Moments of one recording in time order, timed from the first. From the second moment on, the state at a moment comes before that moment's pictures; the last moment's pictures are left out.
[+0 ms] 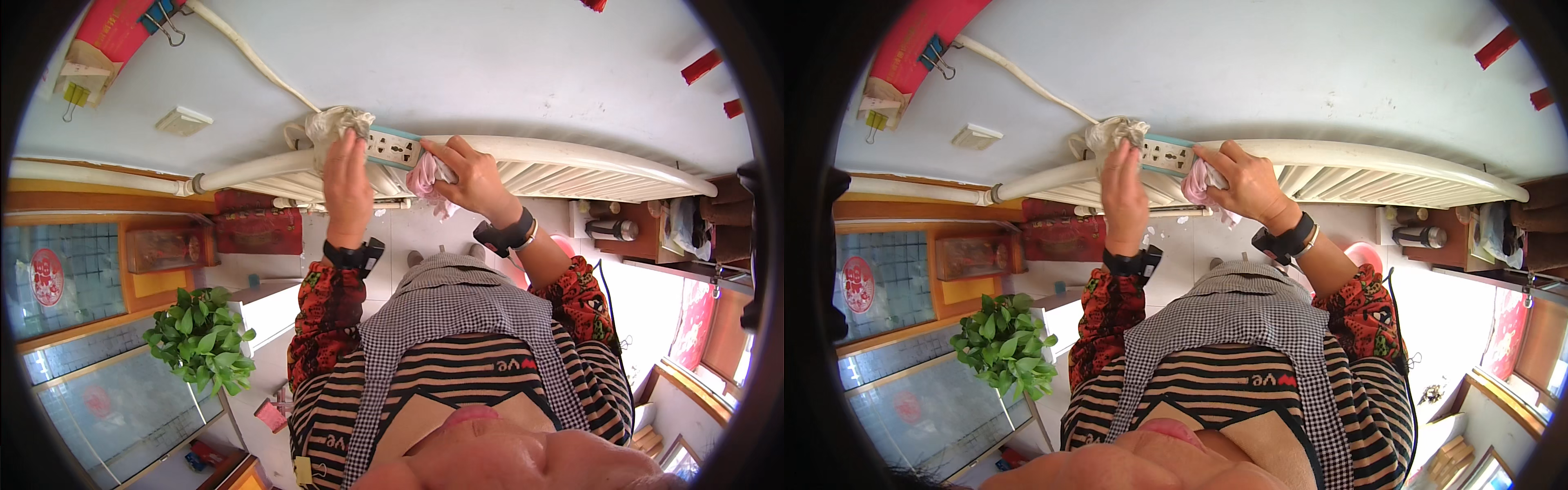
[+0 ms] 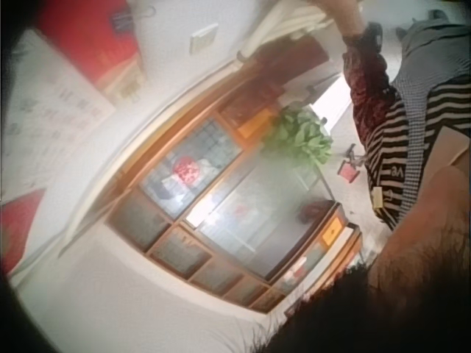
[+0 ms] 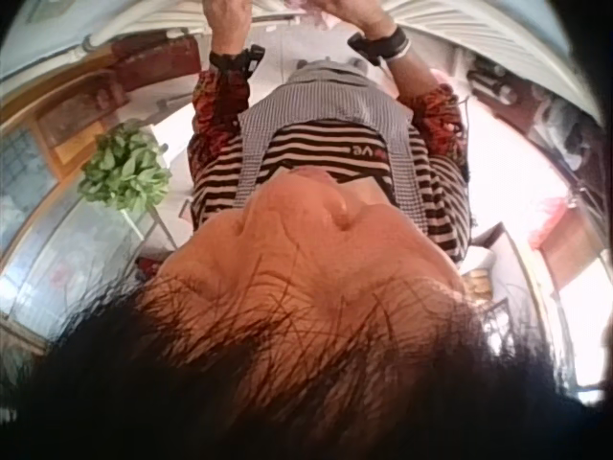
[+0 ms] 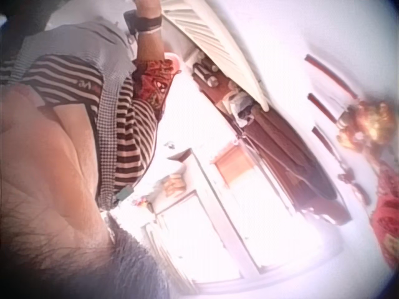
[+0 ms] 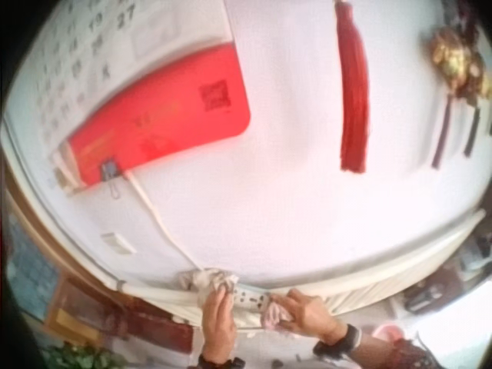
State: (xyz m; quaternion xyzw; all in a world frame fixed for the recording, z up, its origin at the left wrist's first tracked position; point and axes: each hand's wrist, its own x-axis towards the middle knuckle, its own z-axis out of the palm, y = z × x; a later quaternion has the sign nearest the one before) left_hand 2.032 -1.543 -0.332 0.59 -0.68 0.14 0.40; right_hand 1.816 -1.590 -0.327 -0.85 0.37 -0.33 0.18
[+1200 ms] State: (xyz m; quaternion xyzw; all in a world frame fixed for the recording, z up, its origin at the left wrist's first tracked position) left_hand 2.025 -1.506 -0.345 0.55 -0.58 -0.06 0.59; right_hand 1.817 -1.589 -0.327 -0.82 0.39 -0.35 0.24
